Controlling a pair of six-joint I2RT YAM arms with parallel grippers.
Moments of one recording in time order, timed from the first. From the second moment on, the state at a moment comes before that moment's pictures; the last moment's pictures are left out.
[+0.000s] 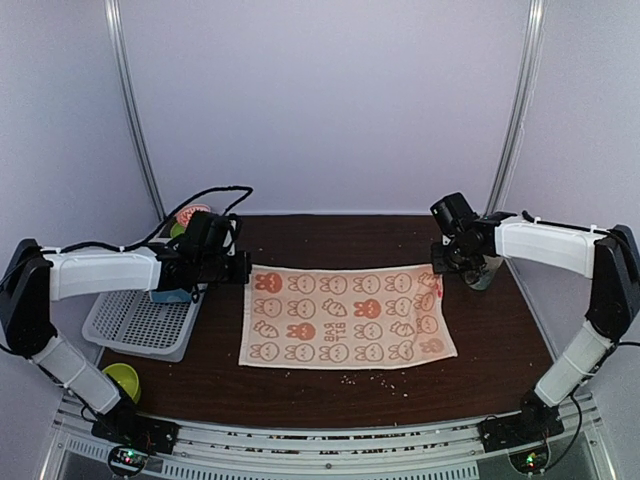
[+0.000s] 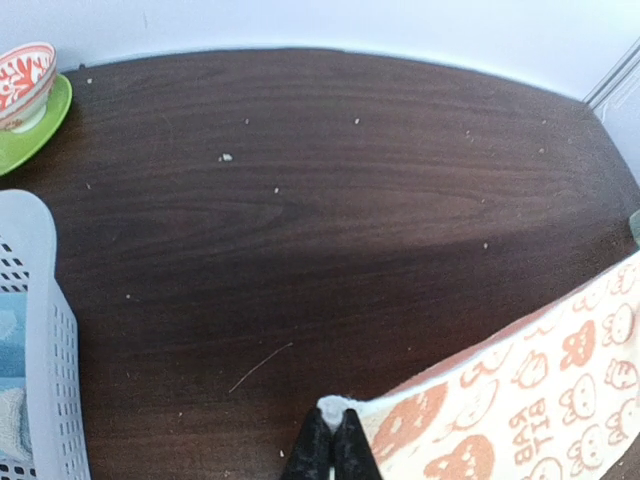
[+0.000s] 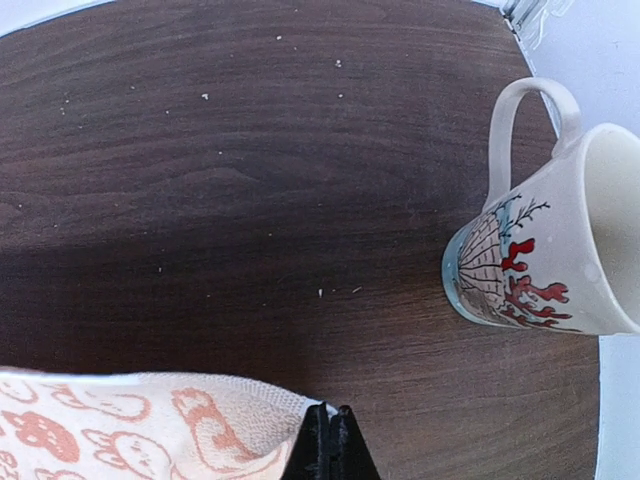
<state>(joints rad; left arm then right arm) -0.62 1.51 0.94 -0.11 -0.16 -0.42 0.45 1.59 1.16 -0.56 0.39 0.40</state>
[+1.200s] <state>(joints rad) -0.73 1.19 0.55 0.07 -0.13 -0.44 0.47 1.33 0.82 -0.52 0.30 0.43</state>
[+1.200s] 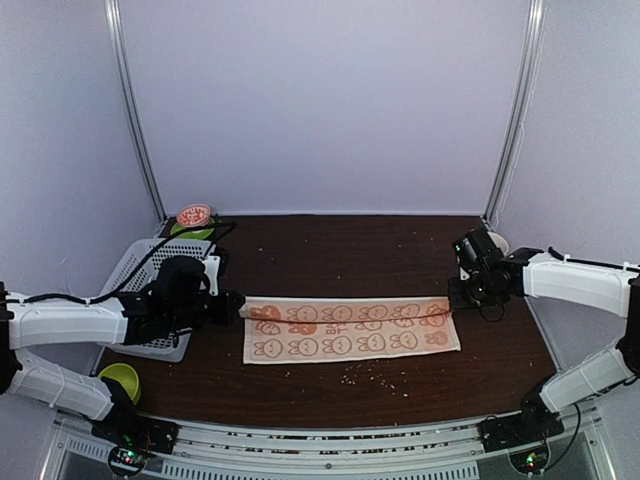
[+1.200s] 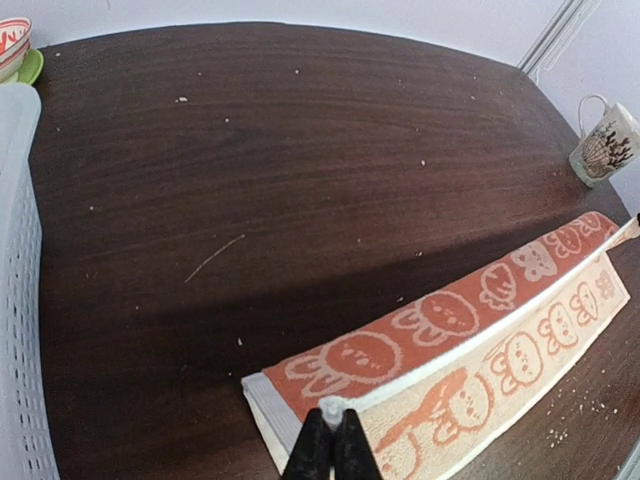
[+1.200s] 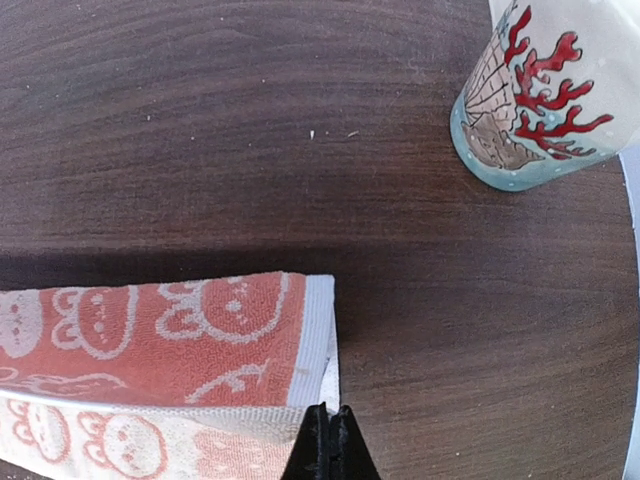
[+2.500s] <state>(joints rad) -0.85 1.18 0.47 -0.04 -0.15 -0.50 0.57 1.12 0.57 -0.53 0.21 0.55</state>
